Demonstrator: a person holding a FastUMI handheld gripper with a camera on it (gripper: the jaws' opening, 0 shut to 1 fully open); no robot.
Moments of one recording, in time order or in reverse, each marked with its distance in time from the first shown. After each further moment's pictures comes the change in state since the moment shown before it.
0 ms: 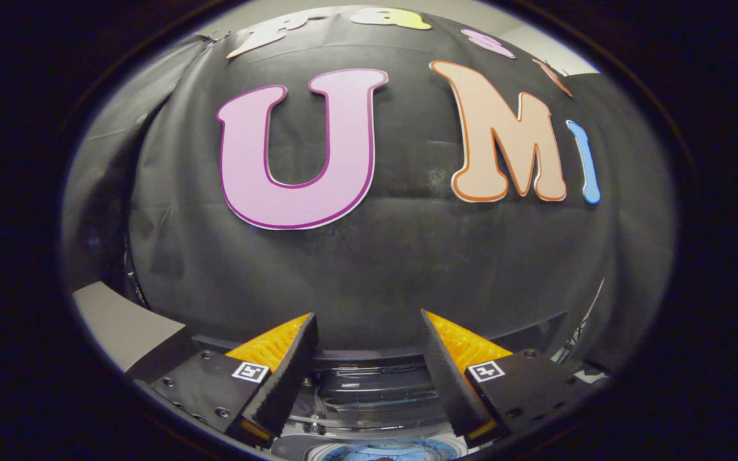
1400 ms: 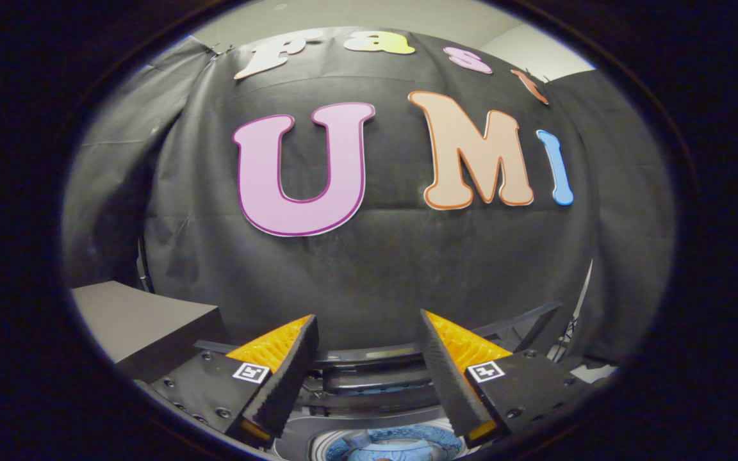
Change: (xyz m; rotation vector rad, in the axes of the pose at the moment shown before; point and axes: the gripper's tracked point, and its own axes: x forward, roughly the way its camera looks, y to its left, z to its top) arm -0.033 -0.004 0.005 0.035 -0.121 -0.039
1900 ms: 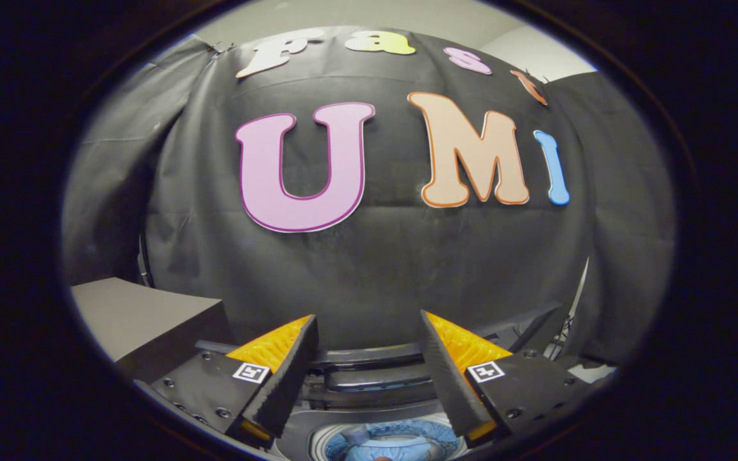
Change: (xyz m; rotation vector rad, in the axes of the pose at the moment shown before) arm -0.001 -0.002 -0.001 -0.009 0.002 -0.019
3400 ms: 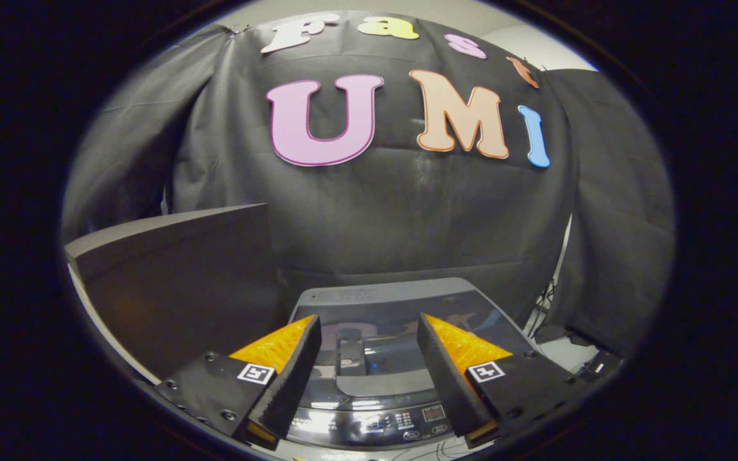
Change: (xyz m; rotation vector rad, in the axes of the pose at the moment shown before) arm -0.116 0.027 -0.110 -0.029 0.160 -0.028
